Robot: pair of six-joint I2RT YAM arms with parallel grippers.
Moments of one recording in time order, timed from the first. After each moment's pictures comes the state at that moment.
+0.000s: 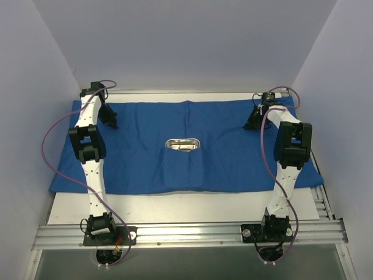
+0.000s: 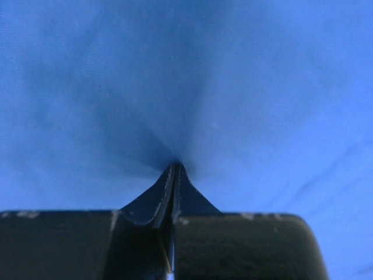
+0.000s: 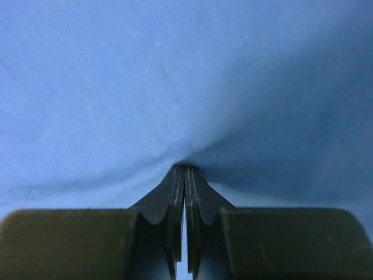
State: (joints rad) left arm 0.13 2.59 2.46 -1.18 -0.01 -0.56; right arm -0.09 2.20 1.62 -0.50 -0.21 0.46
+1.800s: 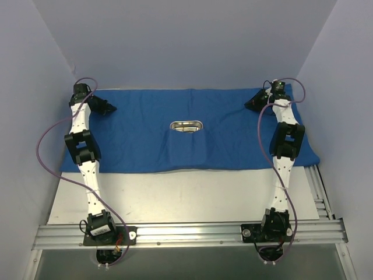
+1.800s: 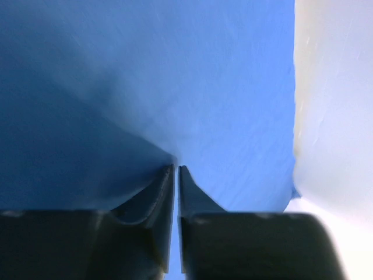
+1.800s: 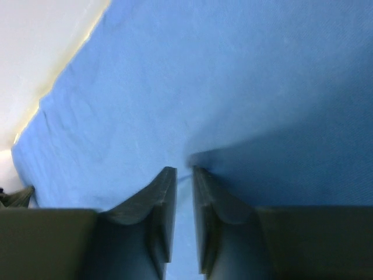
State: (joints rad) left arm 0.26 2.85 2.70 -0.75 0.45 -0.94; right arm -0.19 2.70 2.37 -0.51 -0.49 0.63
